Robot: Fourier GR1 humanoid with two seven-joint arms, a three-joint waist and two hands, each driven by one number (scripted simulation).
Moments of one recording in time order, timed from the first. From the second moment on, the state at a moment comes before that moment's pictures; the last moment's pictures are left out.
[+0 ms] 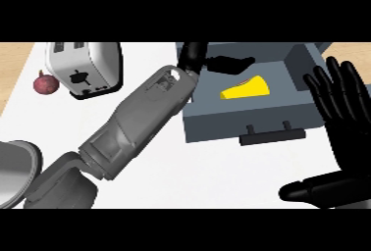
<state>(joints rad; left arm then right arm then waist) -1.32 0.00 -0.57 -0.40 0.62 0.47 -0.35 -0.16 -0.09 -0.08 -2.01 -0.22 0.20 0.13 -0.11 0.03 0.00</state>
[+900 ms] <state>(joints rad) -1.21 0.06 -0.43 -0.64 0.77 0.40 -0.44 -0.09 -0.20 -0.12 -2.09 -0.30 0.31 0.19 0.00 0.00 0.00</state>
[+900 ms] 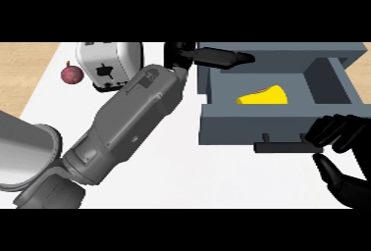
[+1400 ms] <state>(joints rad) -0.90 0.24 -0.41 -1.01 0.78 0.42 -0.35 -0.04 -0.28 -0.08 -2.10 -0.13 0.39 0.16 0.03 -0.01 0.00</state>
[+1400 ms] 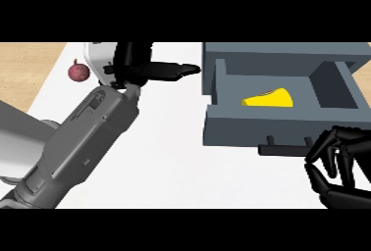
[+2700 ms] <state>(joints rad) -0.18 0.55 -0.19 -1.50 0.83 0.12 -0.35 -0.23 -0.26 0.23 -1.49 0.71 0.17 -0.17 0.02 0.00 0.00</state>
